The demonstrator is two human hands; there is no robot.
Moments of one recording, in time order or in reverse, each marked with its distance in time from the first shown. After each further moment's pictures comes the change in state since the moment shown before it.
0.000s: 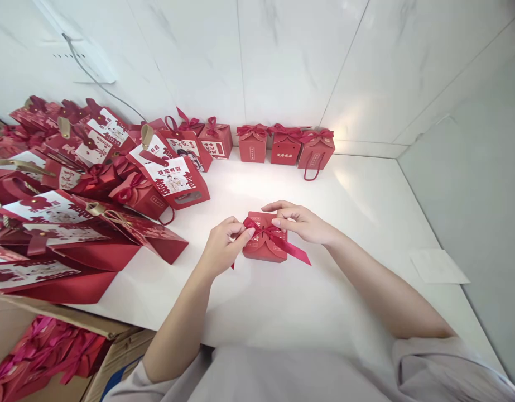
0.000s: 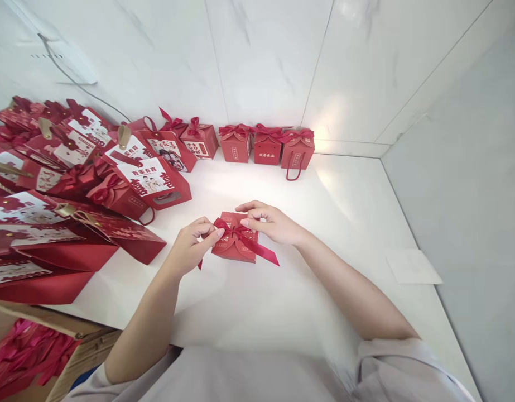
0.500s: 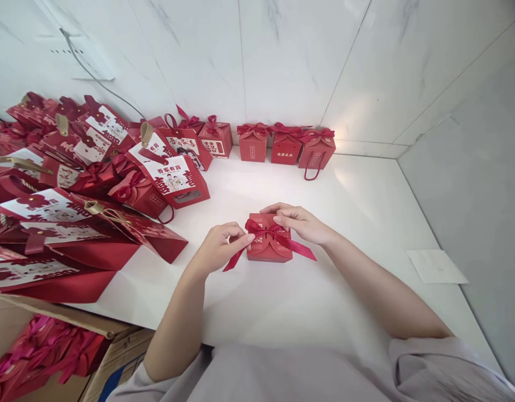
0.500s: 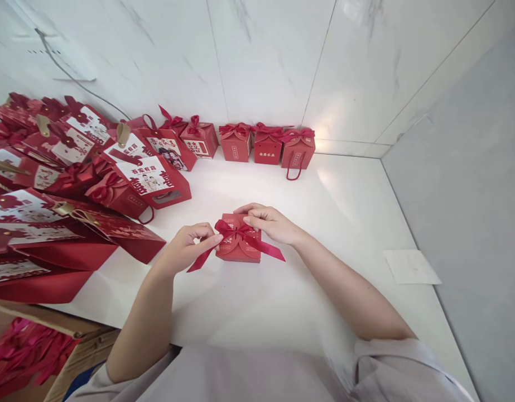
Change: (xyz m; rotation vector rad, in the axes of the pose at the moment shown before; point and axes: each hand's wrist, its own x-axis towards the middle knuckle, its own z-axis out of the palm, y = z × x) left_hand 0.000 -0.006 -0.015 -0.077 -0.221 -0.050; right_hand 0.003 0.006 0.003 0.141 -0.038 0.000
